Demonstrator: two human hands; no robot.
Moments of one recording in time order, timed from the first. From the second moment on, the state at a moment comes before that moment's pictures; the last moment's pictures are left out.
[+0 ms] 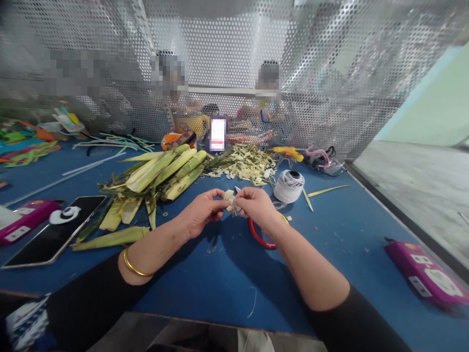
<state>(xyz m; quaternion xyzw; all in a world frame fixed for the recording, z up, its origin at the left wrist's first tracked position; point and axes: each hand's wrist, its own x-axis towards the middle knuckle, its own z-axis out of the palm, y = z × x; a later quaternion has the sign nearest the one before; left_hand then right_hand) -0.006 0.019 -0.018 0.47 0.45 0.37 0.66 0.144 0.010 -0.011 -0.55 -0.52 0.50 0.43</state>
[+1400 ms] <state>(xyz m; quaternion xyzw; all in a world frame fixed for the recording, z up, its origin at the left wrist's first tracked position) -0.004 0.015 -0.014 0.52 0.47 0.40 0.59 0.135 0.008 -0.023 -0.54 -0.52 0.42 0.52</state>
